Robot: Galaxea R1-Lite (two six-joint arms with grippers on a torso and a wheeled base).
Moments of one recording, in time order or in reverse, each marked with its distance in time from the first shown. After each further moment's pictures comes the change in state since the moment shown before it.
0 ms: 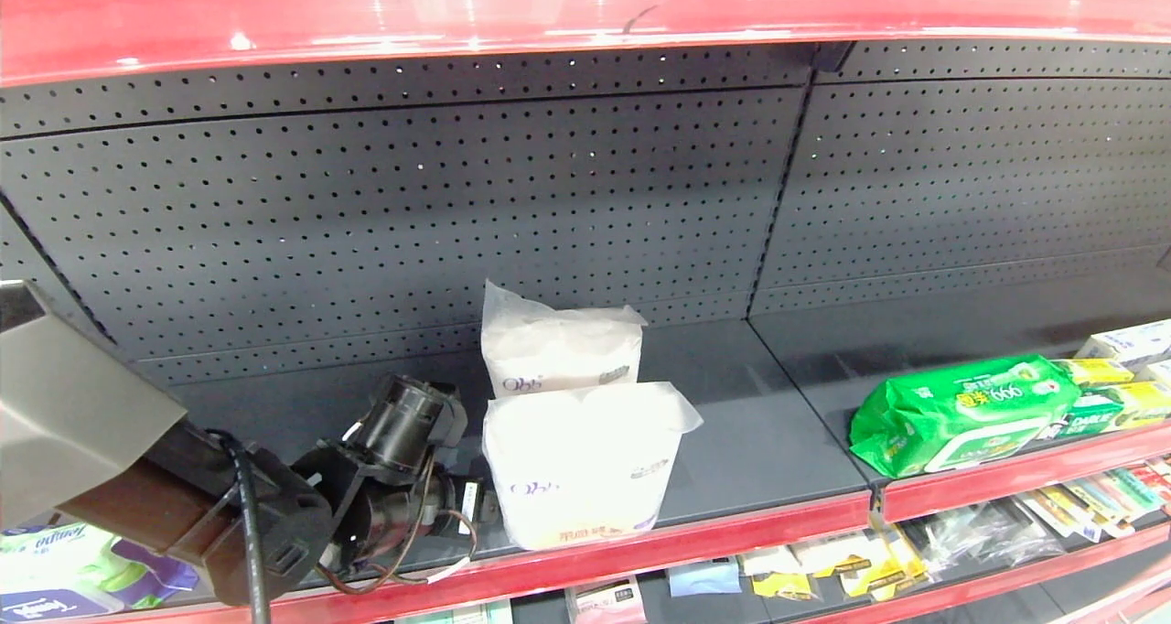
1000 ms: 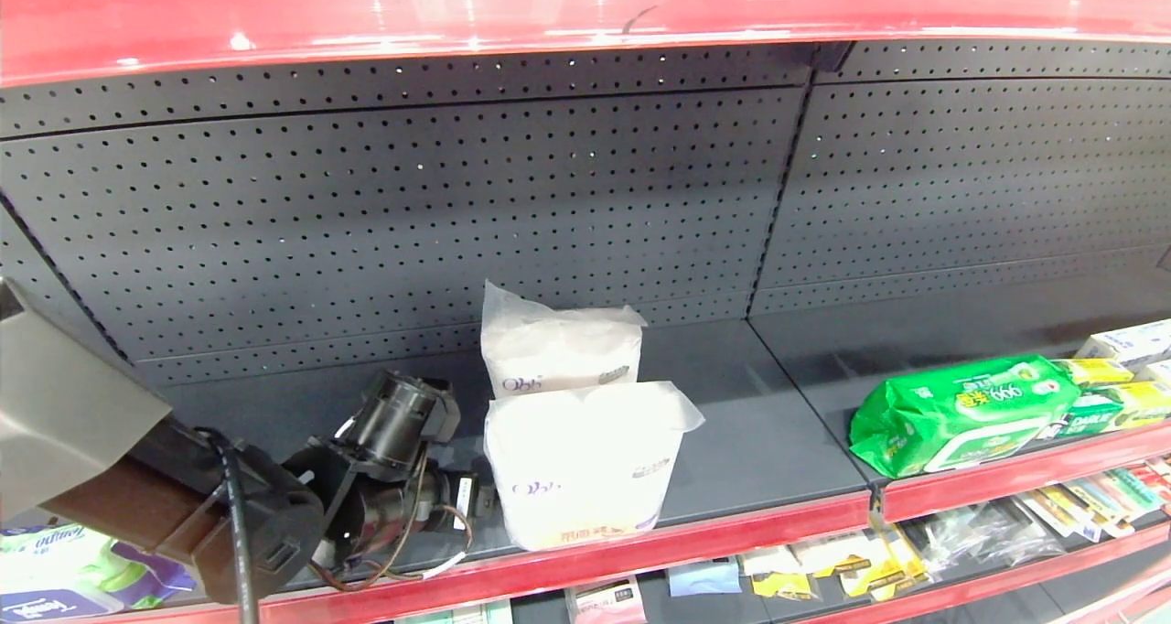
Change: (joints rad) left arm 0.020 -0.020 0.005 0.001 0.011 0.003; right arm 0.000 0.000 0.000 0.000 0.000 0.000
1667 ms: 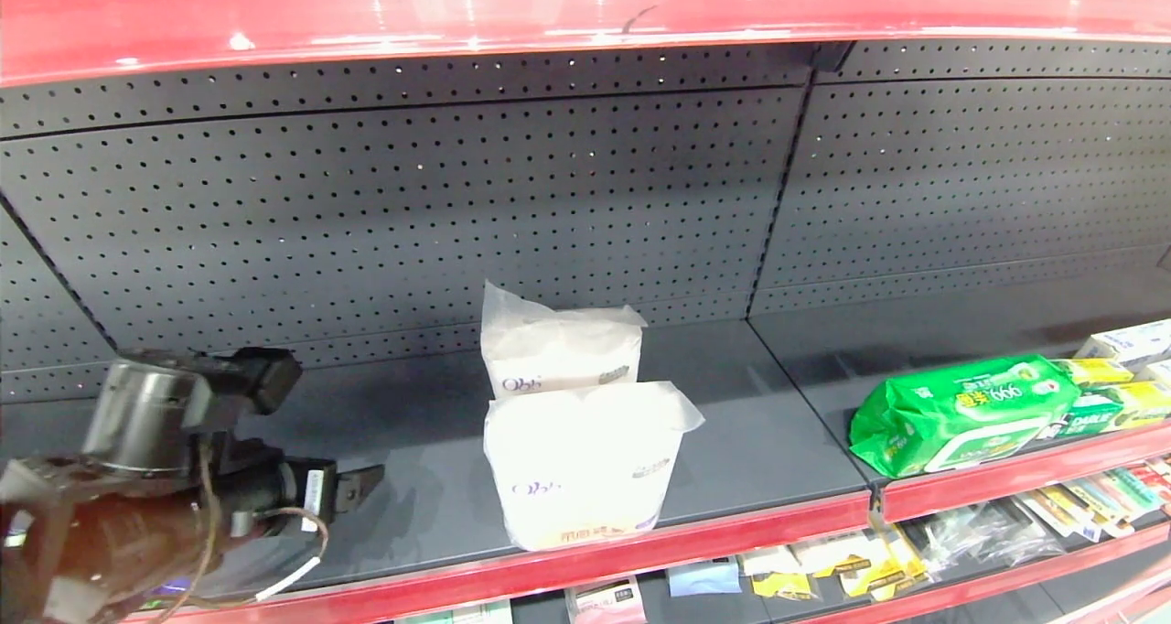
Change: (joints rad) left arm 0.202 -0.481 0.168 0.147 -0.012 0.158; right arm 0.000 0.000 0.000 0.000 0.000 0.000
